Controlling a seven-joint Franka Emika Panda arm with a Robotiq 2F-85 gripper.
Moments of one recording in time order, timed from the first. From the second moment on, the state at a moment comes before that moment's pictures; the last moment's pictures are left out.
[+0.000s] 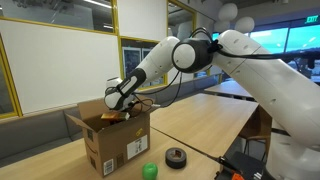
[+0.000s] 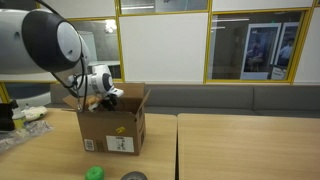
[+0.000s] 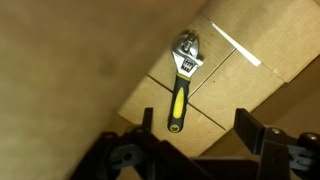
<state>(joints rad) 0.25 0.86 0.02 -1.37 -0.19 2.21 1.21</state>
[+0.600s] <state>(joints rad) 0.29 0.80 -0.08 -1.34 -0.22 2.10 1.20</state>
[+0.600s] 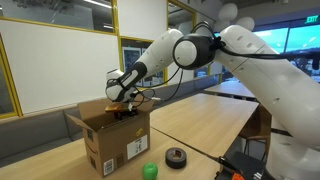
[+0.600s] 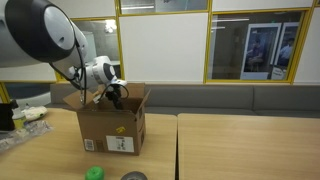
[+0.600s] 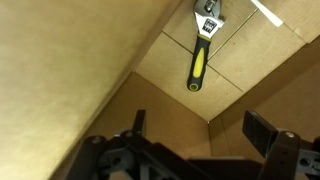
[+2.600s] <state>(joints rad) 0.20 0.15 0.01 -1.87 -0.02 1.56 1.38</state>
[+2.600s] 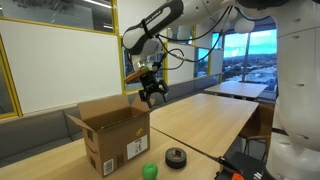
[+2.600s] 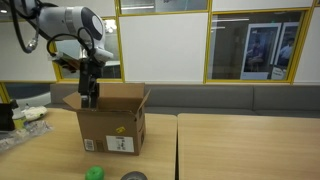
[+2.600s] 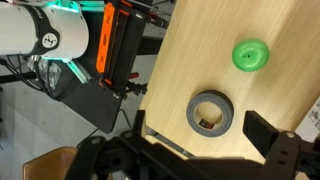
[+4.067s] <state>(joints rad) 0.23 0.25 0.11 -2.31 0.04 2.30 1.49</state>
